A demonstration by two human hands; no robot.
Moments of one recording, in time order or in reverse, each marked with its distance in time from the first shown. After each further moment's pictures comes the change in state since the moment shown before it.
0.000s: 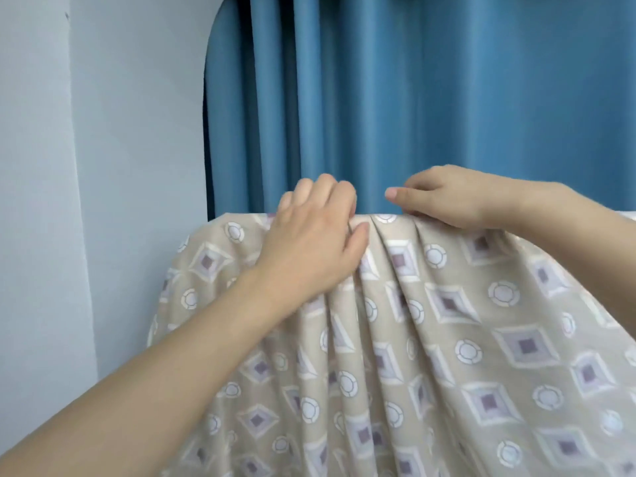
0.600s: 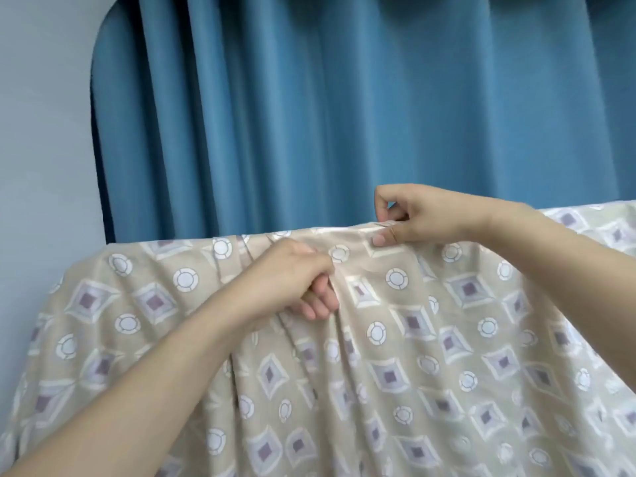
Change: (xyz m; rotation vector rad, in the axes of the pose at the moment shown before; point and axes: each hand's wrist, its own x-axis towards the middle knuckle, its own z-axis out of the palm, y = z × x) left_hand 0.022 0.079 0.004 -1.062 -0.675 -0.556; right_hand -0.054 0.086 -0.025 0.240 -0.015 -0.024
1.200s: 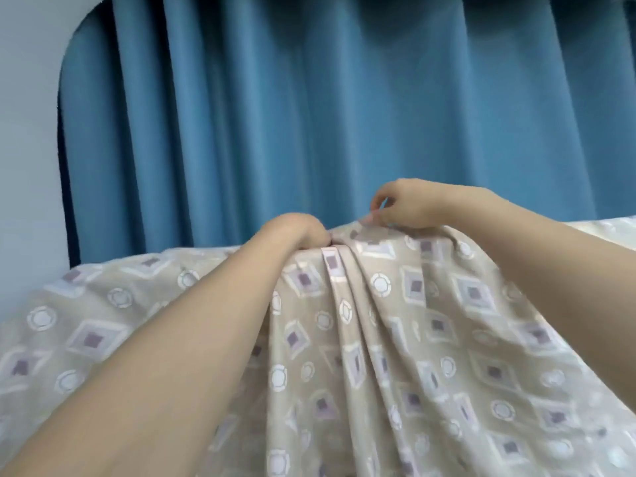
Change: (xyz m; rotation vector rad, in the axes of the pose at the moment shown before) left_hand 0.148 0.046 0.003 0.928 -0.076 -0.151; right_hand 0.051 0.040 -0.036 -0.381 0.118 0.310
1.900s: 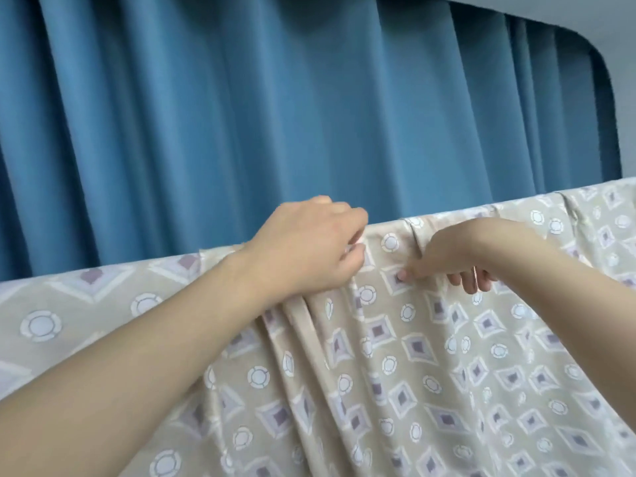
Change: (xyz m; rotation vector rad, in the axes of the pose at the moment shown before) left_hand -0.082 0.078 0.039 0.225 0.717 0.881; right_hand -0.120 0.081 -0.001 -0.211 -0.463 0.680
